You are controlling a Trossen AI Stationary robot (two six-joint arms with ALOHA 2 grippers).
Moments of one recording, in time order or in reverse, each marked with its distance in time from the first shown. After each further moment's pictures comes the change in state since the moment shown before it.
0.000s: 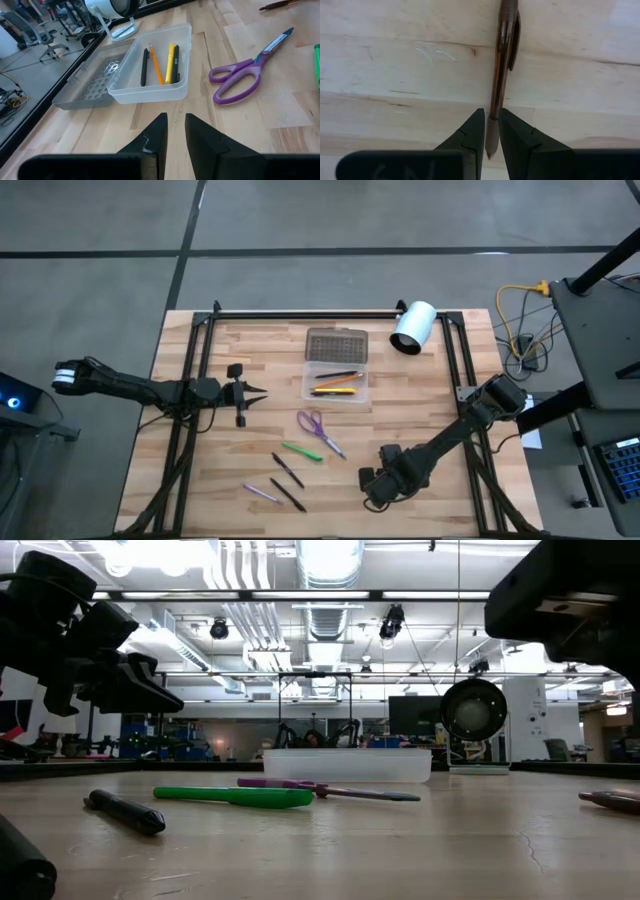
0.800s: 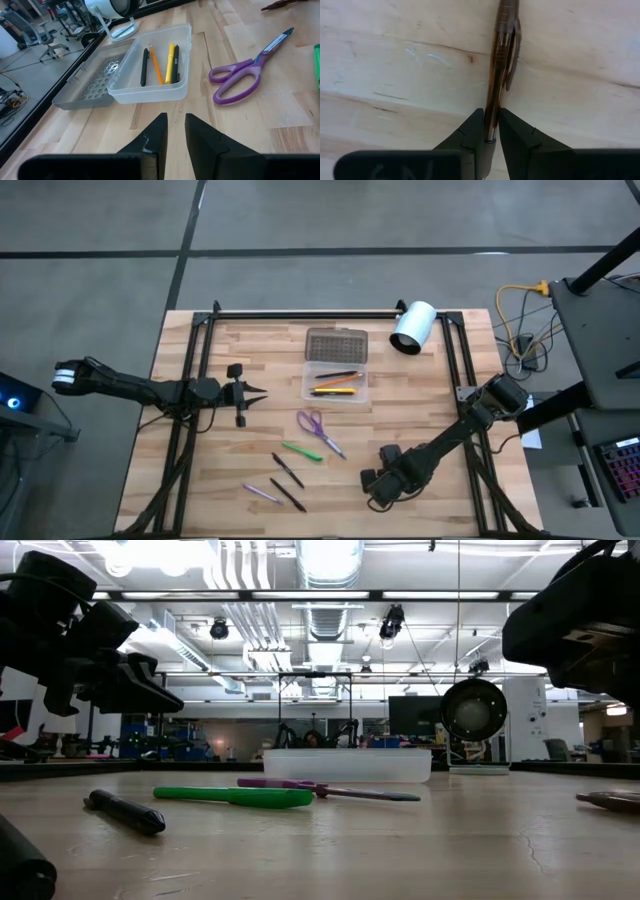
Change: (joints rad) left arm 0.000 0.000 0.000 0.000 0.000 0.000; right arm 0.007 -0.001 -0.109 0.141 0.028 -0.075
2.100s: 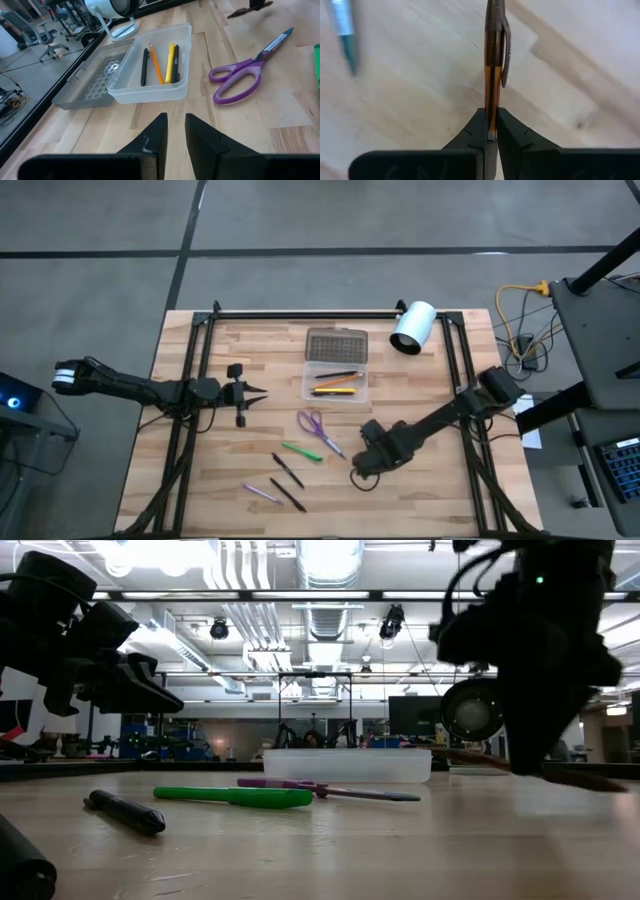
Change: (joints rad) left arm 0.000 0.000 0.000 0.000 0.000 0.000; right arm -0.172 -0.005 0.078 -0.225 0.230 -0.707
